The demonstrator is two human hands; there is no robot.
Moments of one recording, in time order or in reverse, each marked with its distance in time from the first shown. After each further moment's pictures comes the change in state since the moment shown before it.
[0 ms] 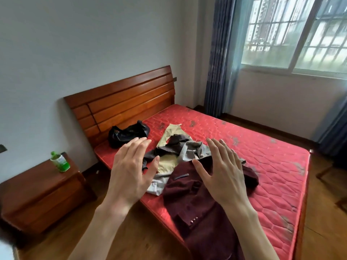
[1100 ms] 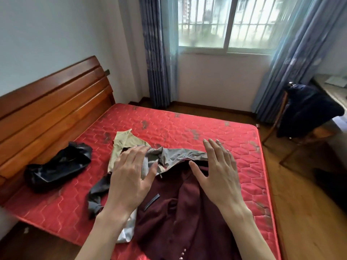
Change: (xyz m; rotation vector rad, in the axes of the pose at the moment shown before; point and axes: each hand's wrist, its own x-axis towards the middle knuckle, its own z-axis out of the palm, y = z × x) left_hand 0.259 -0.037 0.237 -0.262 -0.229 0.229; right_hand 0.195 0.114 0.120 -0.205 0.032 0.378
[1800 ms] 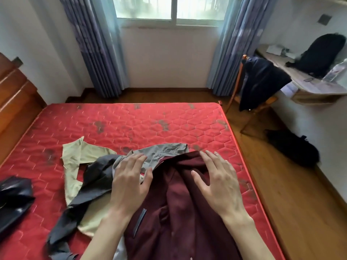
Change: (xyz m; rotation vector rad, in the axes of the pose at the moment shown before) left_hand 0.144 -0.111 0.168 -0.238 -0.172 0.211; right_hand 0.075 0.010 0.108 -0.132 -0.053 0.344
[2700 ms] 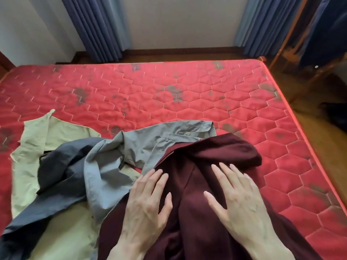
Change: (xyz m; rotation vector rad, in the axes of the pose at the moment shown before) left_hand -0.024 -0.184 0.373 0.065 -0.150 0.095; right_hand 0.079 0.154 0.369 -0.174 -0.168 -0.070
